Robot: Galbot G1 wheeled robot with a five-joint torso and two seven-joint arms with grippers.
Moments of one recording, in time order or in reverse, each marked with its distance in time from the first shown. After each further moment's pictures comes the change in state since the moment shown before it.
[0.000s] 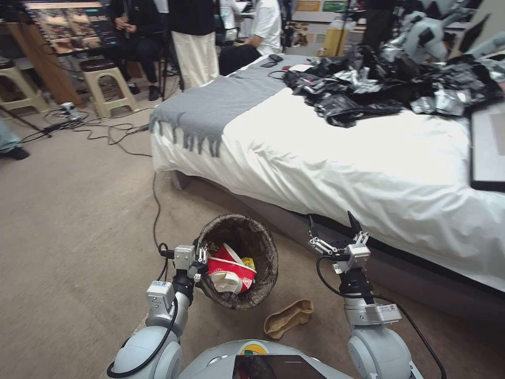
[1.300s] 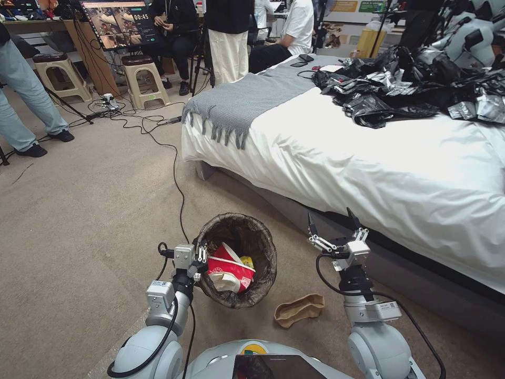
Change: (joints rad) left arm -0.005 0.001 0.002 0.000 0.005 -0.006 -0.006; right arm 0.020 -0.010 0.001 0.002 -0.006 0.010 -0.011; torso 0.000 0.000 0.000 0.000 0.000
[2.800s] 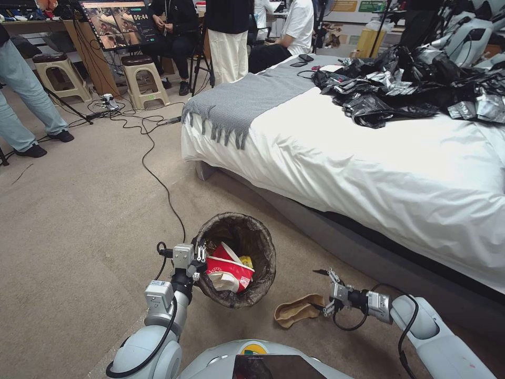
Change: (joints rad) left arm 0.002 0.000 -0.005 -0.004 0.001 0.000 0.000; right arm 0.249 -0.328 0.083 -0.608 -0.218 -0.072 -0.962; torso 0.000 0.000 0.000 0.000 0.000
